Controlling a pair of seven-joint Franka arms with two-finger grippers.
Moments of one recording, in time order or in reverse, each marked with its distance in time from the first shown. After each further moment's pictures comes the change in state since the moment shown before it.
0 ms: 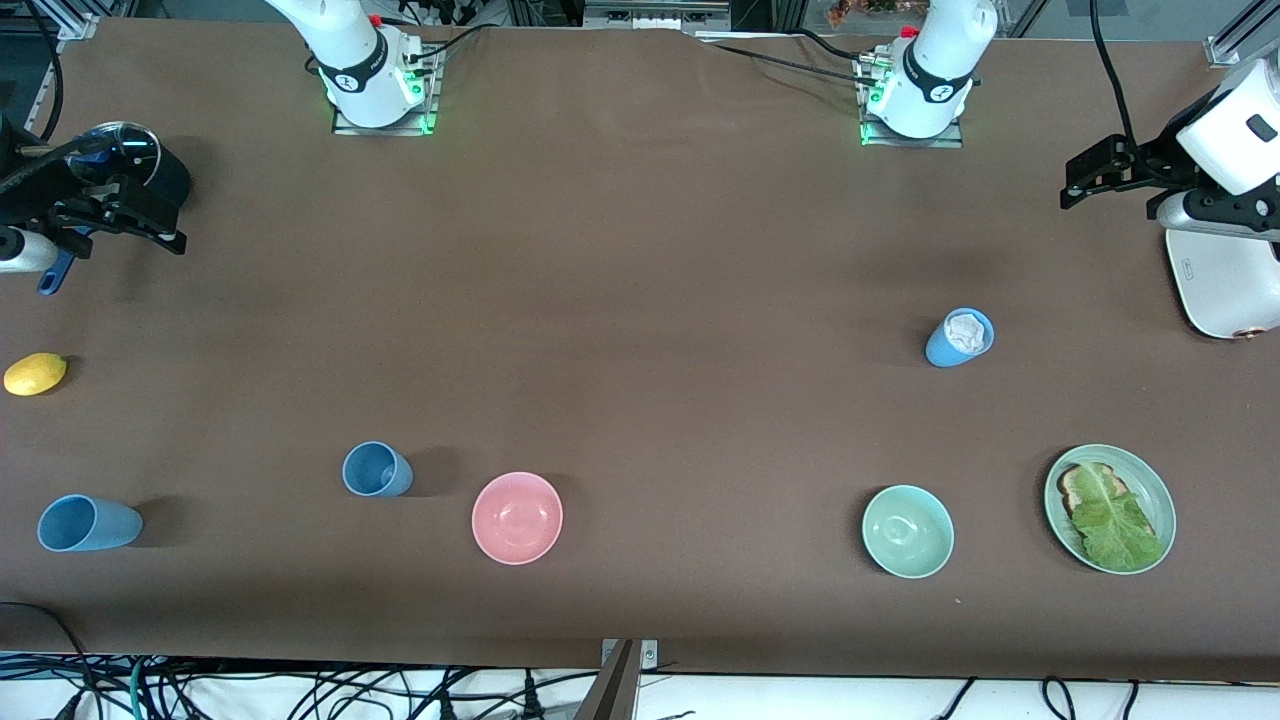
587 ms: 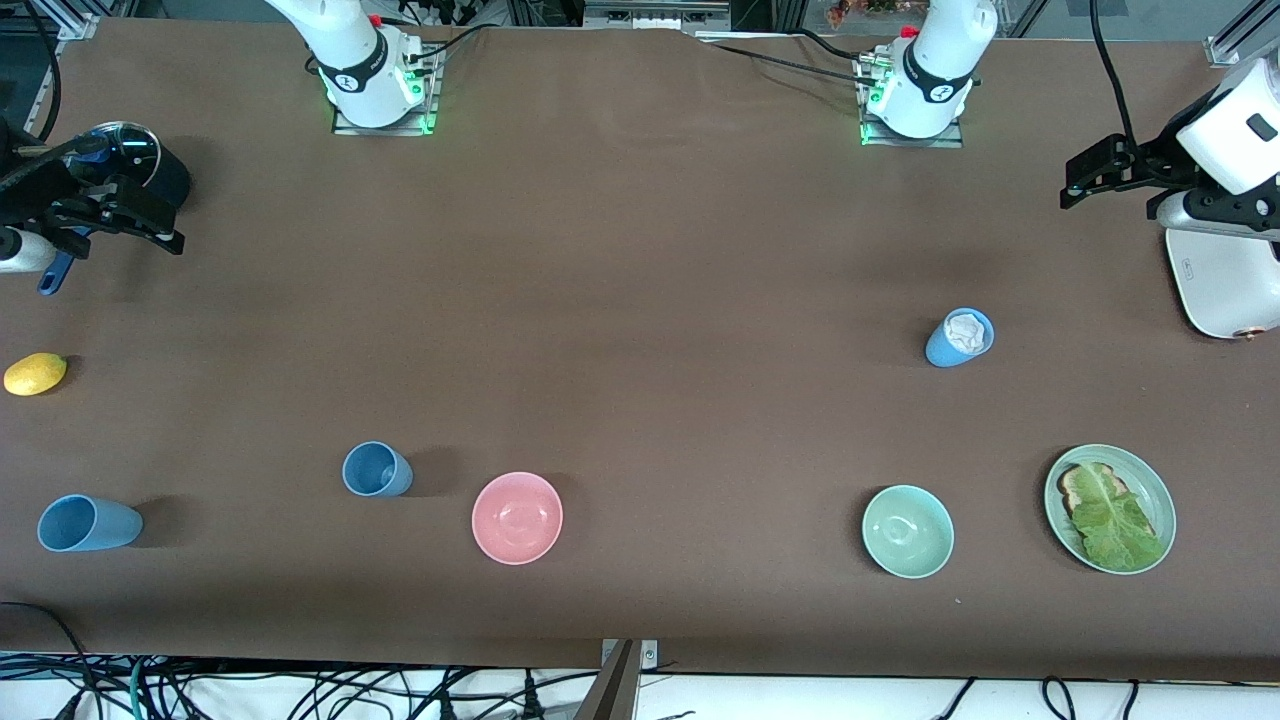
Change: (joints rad) left arm -0.001 0.000 0.000 0.001 0.000 0.000 0.000; right arm -0.001 0.000 -0.004 0.000 0.000 0.000 -0.006
